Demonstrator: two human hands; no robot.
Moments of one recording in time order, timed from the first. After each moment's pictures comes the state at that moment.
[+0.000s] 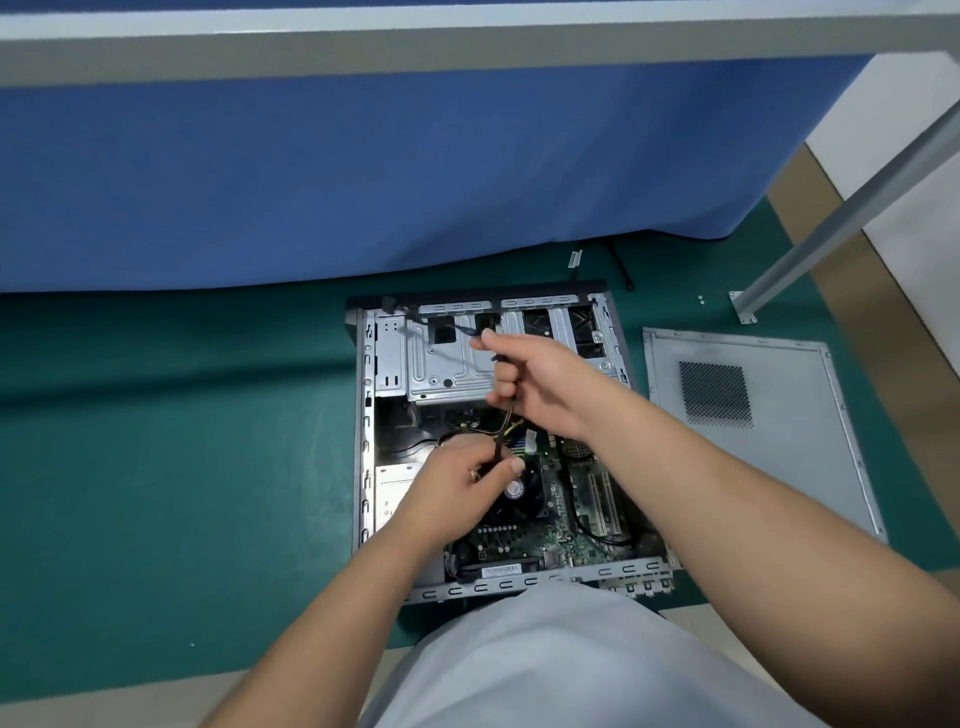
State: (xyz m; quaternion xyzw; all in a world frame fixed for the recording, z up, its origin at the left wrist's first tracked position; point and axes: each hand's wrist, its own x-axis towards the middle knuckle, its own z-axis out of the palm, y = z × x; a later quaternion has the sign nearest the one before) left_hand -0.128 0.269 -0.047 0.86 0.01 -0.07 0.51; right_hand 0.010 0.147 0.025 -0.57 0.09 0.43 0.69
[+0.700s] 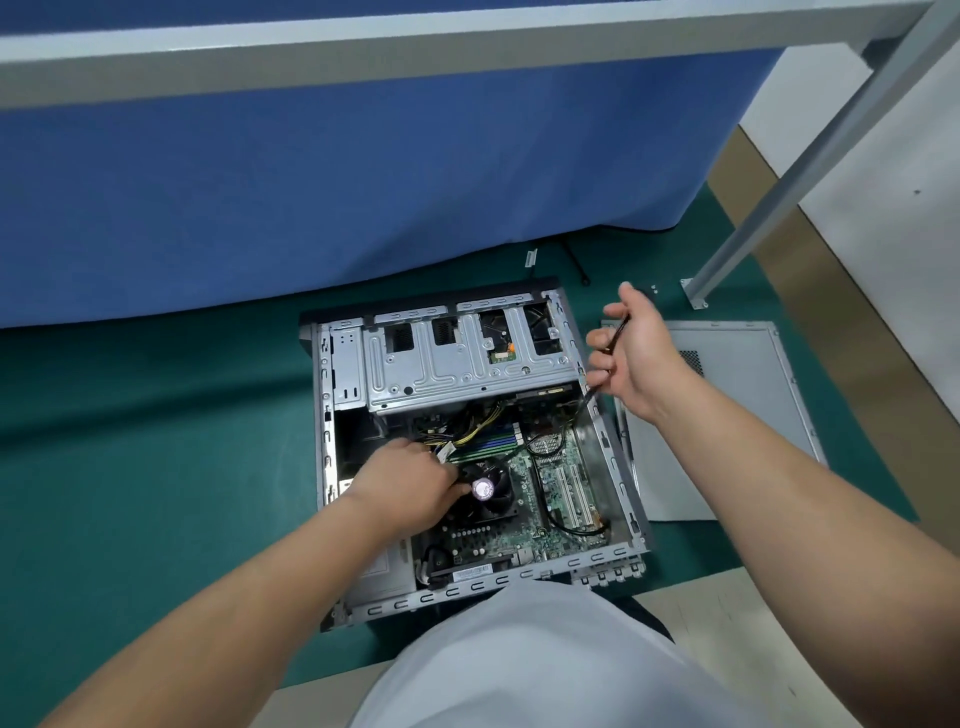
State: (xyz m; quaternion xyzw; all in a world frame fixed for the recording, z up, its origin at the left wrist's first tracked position) left_hand -0.099 0.289 -0.051 0.95 -0.23 -0.21 -0.04; right_hand 0.040 0.036 0.034 -0.59 0.28 0.20 0.73
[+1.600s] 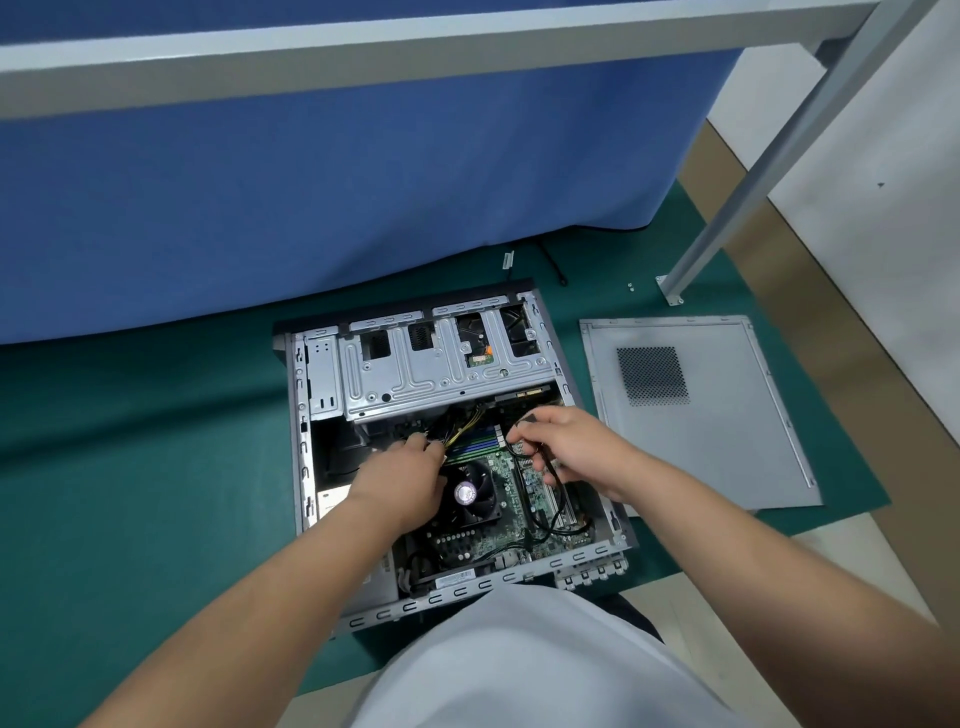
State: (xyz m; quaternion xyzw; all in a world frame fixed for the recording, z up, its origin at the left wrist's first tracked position) left_hand -0.087 0.265 -0.056 0.95 -0.07 -0.29 0.04; right_hand -0.039 0.036 0.001 -0.75 0.10 0.39 0.53
